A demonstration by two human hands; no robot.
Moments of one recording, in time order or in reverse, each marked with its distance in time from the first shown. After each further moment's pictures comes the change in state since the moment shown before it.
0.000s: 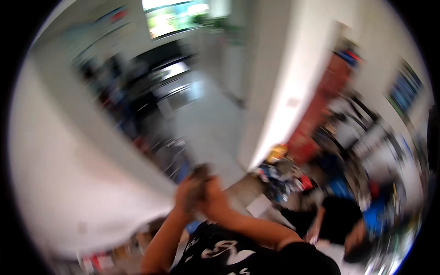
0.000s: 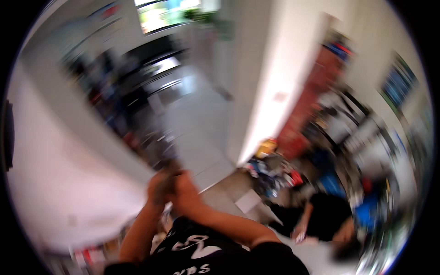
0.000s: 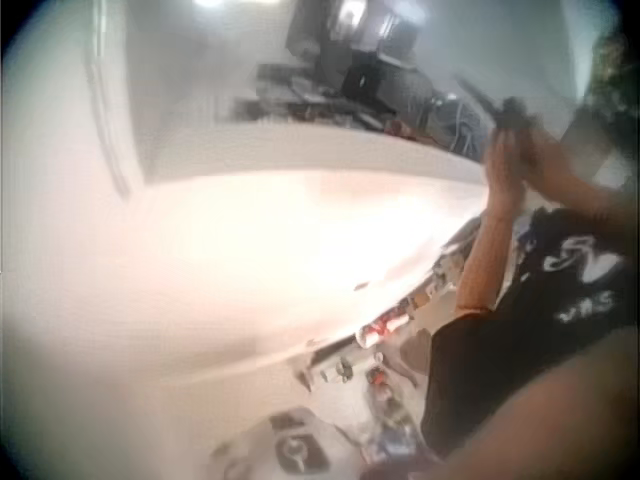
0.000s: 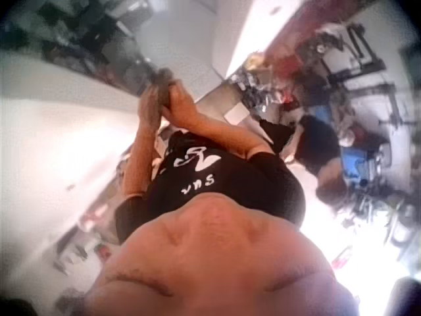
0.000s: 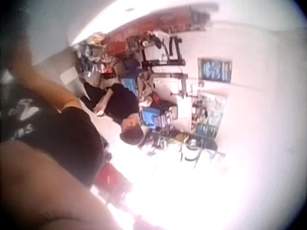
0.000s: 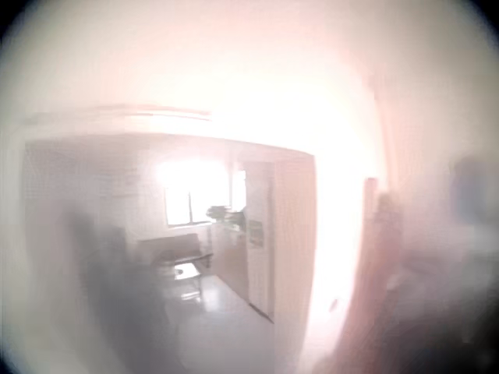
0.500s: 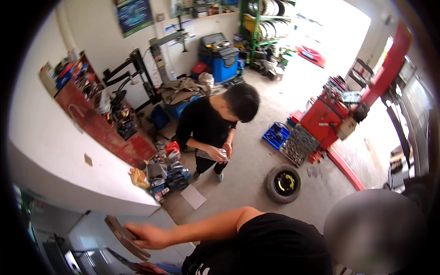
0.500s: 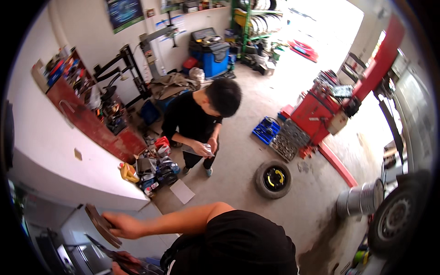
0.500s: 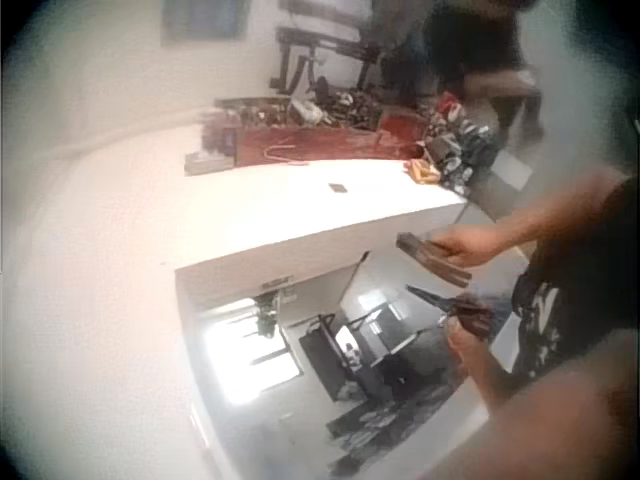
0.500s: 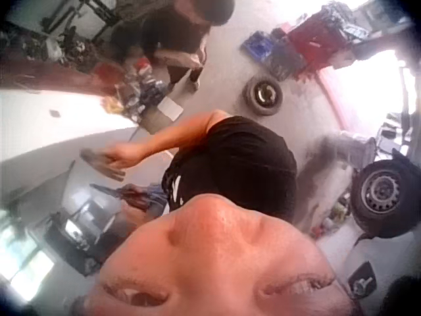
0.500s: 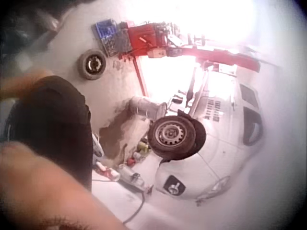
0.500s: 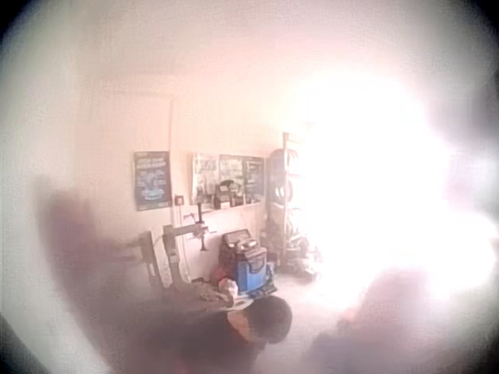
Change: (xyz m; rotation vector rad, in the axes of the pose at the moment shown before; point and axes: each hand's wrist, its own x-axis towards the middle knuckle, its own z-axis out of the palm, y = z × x) left_hand 0.083 -0.026 0.037 -0.419 -1.116 -0.296; right_hand -0.072 0.065 -0.109 0.163 0.738 -0.074
